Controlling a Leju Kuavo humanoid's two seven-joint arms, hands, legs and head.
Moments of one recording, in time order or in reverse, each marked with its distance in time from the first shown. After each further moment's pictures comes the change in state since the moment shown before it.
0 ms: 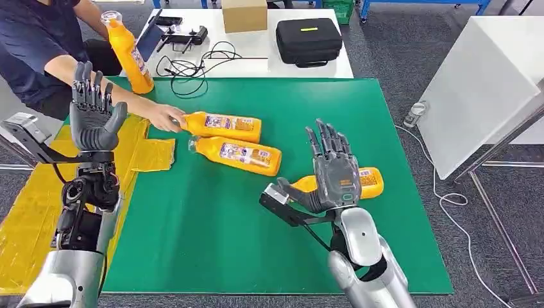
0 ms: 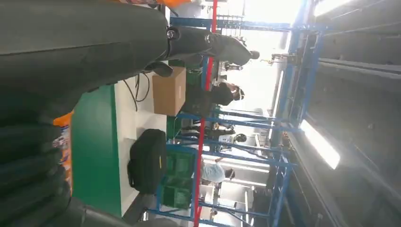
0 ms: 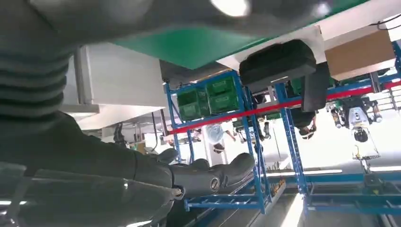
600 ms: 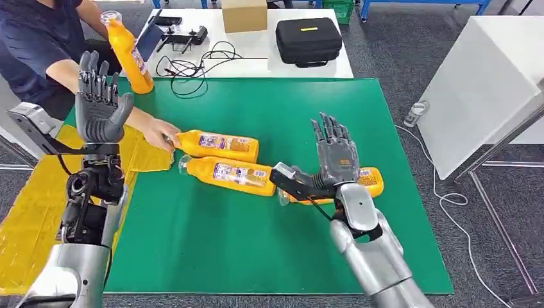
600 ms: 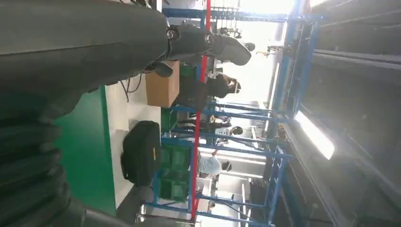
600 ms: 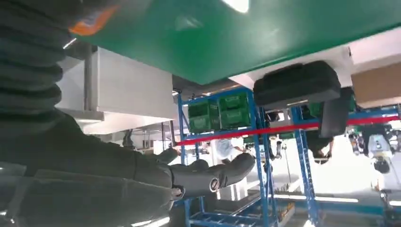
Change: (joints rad) left arm -0.039 -0.028 -0.018 0.000 -0.018 0.003 0.014; right arm -0.224 0.013 -0.048 0.397 -0.075 -0.056 -0.060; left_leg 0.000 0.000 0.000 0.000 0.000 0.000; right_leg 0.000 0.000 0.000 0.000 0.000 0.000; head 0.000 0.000
